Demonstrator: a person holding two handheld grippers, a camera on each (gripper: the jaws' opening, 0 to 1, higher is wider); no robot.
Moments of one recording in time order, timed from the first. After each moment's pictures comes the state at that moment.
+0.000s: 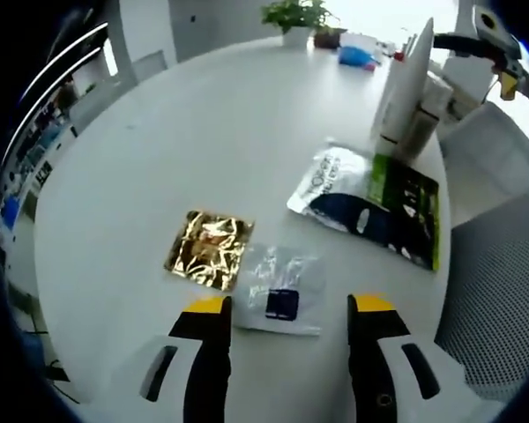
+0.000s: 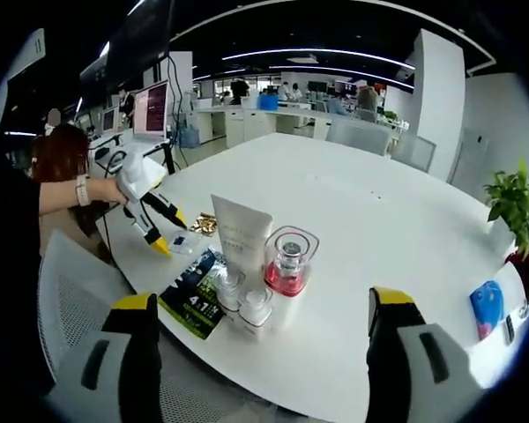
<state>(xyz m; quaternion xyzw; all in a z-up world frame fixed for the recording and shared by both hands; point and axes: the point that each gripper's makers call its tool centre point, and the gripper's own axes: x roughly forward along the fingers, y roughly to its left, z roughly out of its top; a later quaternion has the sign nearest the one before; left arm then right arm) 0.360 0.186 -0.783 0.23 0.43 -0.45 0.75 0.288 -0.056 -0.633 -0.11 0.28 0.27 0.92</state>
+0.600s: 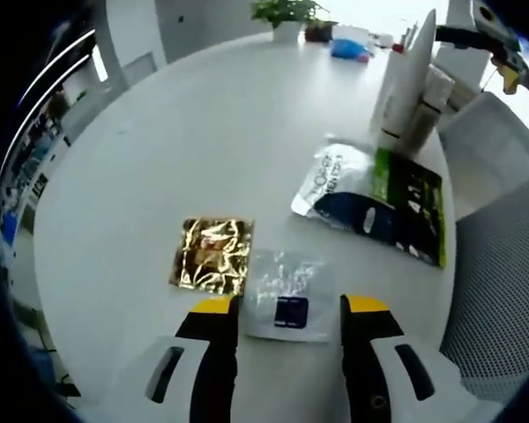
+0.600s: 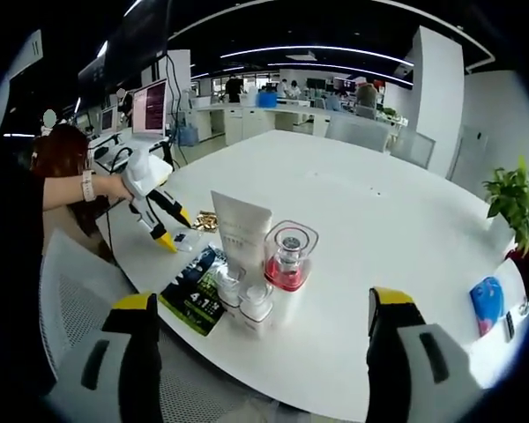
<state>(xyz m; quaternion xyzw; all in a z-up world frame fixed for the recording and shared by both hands) 0.370 0.183 -0.784 0.26 0.42 -0.46 0.74 0.285 -0.057 -0.634 -0.10 0.29 0.27 0.91</state>
